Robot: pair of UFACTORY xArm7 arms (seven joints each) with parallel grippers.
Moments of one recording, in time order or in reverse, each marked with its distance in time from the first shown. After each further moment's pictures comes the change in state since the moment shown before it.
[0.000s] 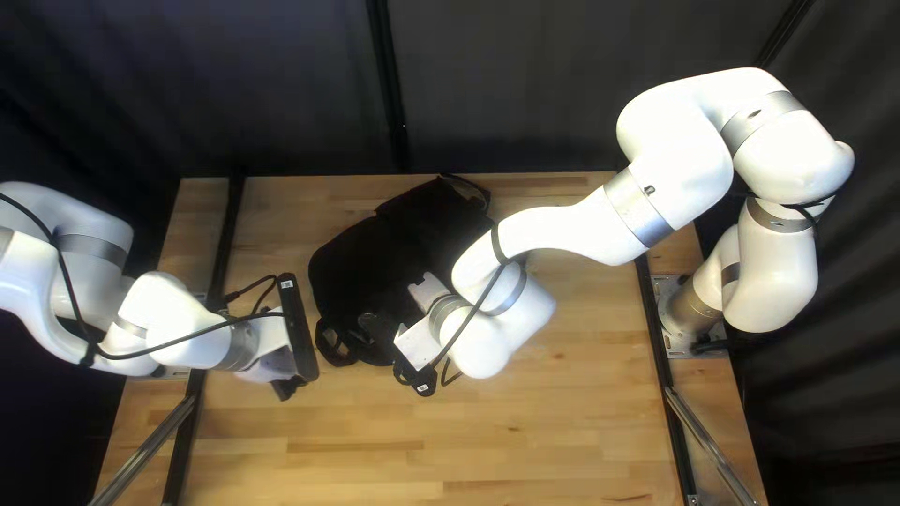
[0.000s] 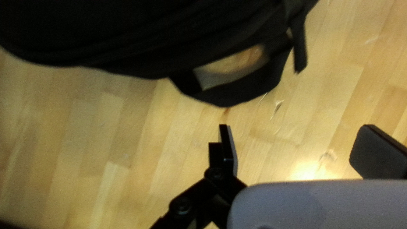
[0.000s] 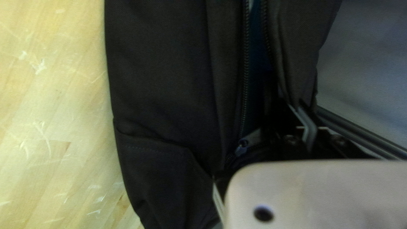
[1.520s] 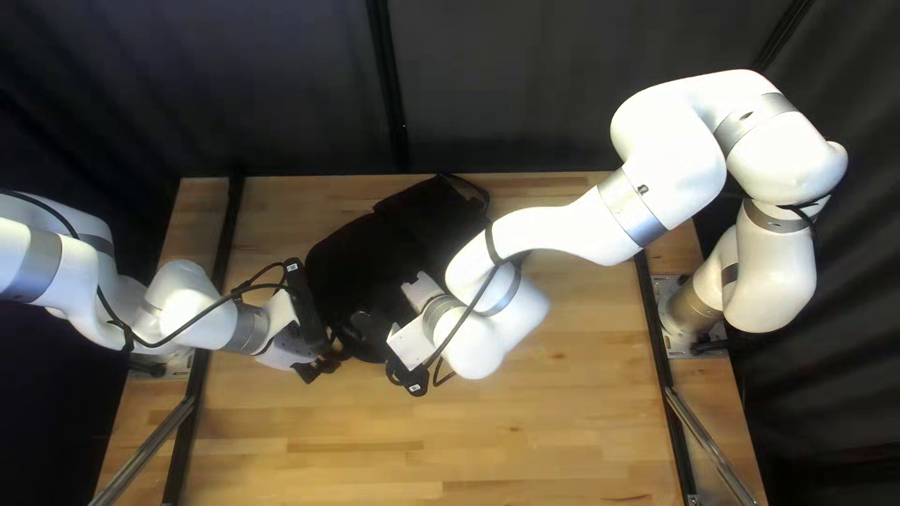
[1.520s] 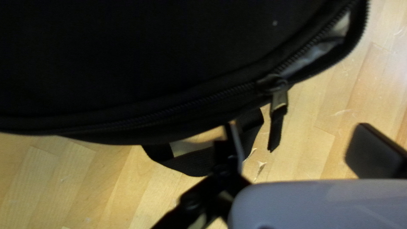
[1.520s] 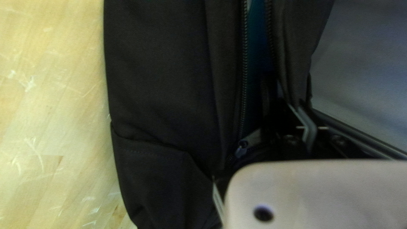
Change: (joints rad) left arm 0.394 0.120 -0.180 -0.089 0.151 -0.452 -0.065; right arm 0.013 0.015 0.001 0.032 -0.024 0.003 0.024
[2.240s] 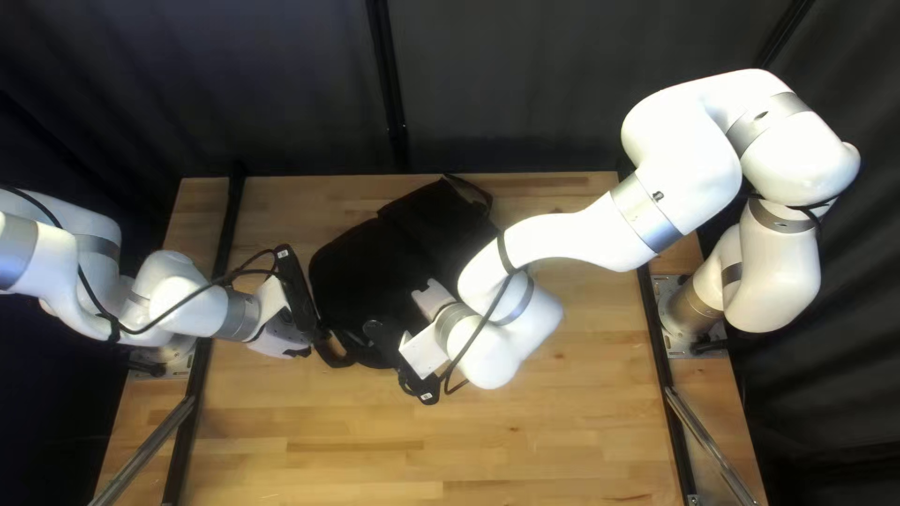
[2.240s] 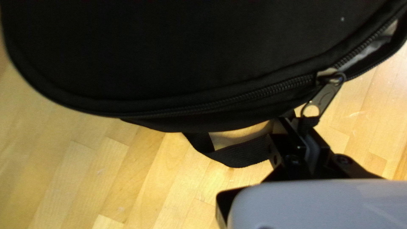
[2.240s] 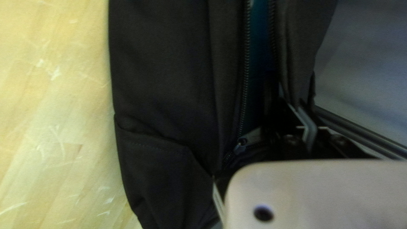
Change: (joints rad) left arm -0.309 -0.149 0.380 -0.033 -0.012 0.183 0.148; right arm 0.013 -0.066 0.026 -0.117 0.028 -0.020 0.051
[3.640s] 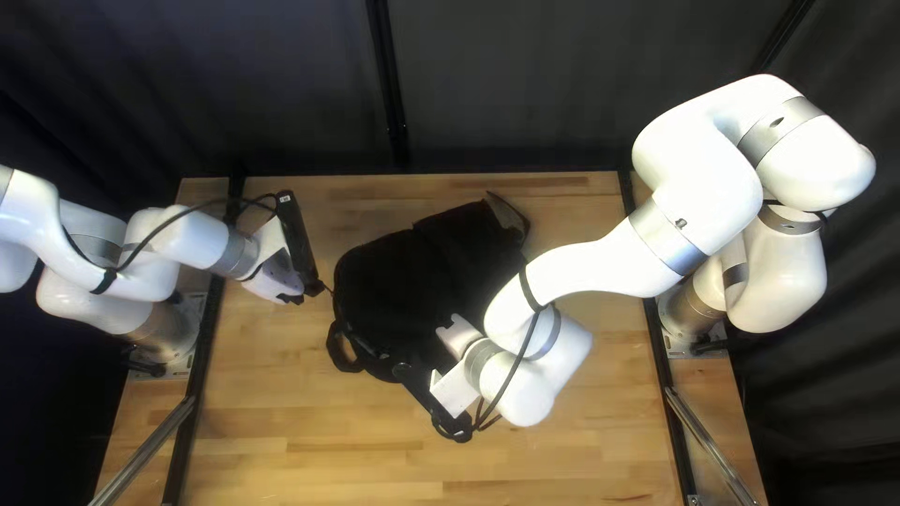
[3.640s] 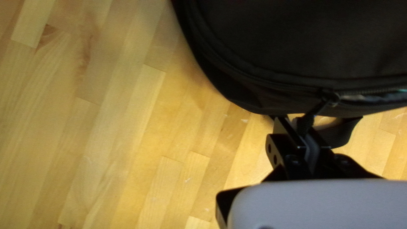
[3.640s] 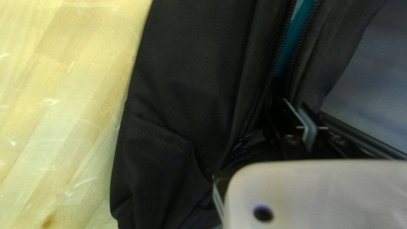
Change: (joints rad) left arm -0.140 -0.136 0.669 0.040 -0.031 0.233 0.616; right arm 0.062 0.017 0.055 -0.008 0.028 0.015 0.022
